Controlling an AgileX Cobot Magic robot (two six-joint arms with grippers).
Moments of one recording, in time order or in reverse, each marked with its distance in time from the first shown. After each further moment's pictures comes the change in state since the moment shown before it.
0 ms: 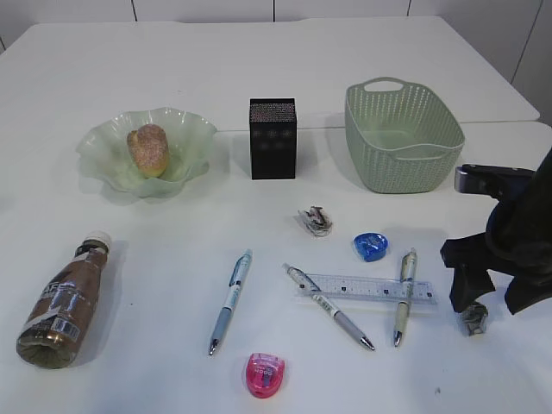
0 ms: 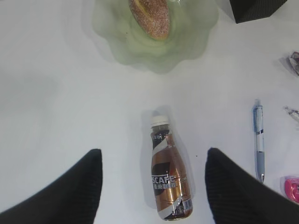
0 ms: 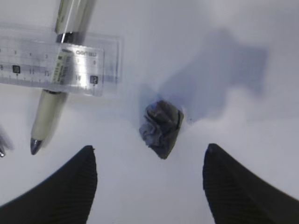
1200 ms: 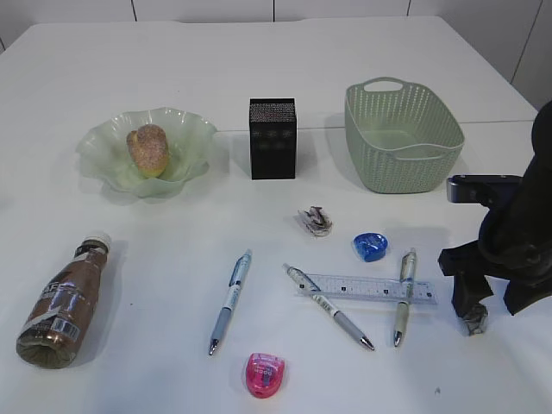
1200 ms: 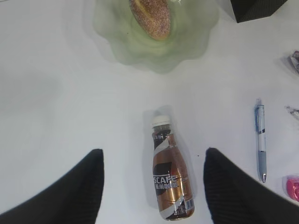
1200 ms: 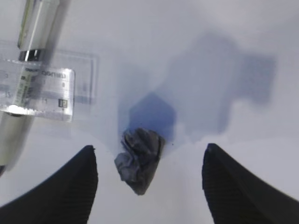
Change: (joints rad) left arm 0.000 0.000 0.000 0.004 0.000 0.007; right arm 0.000 0.085 -0.035 -0.073 -0.027 0.007
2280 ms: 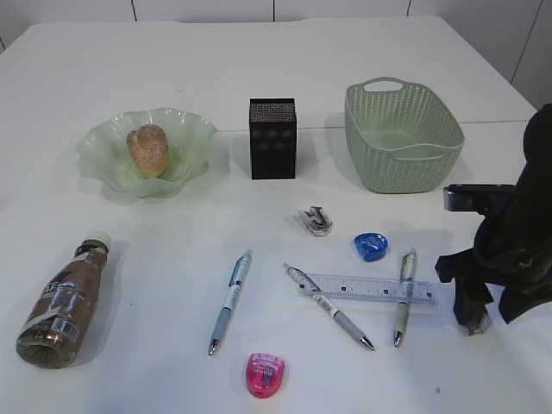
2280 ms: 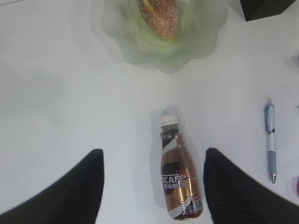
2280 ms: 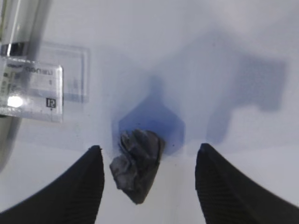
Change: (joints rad) left arm 0.000 0.000 0.000 0.028 0.000 0.000; right arm 0.001 0.036 -0.005 -0.003 0.009 0.007
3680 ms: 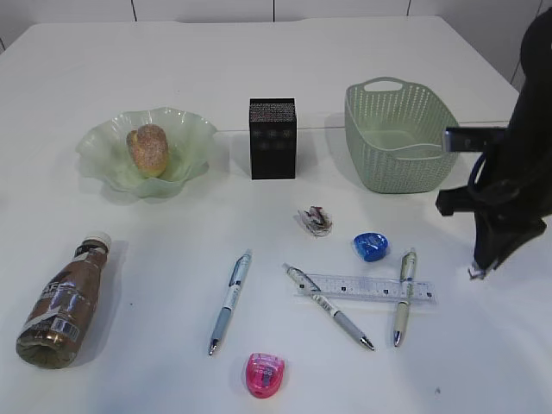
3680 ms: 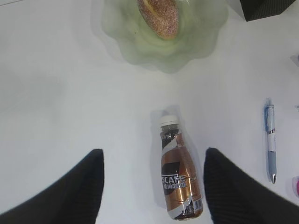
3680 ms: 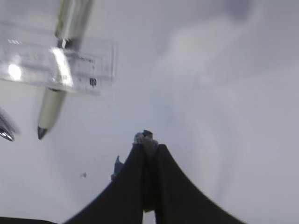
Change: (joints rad) left arm 0.000 0.000 0.000 0.002 0.000 0.000; right arm 0.000 0.002 -0.287 -0.008 0.376 0.006
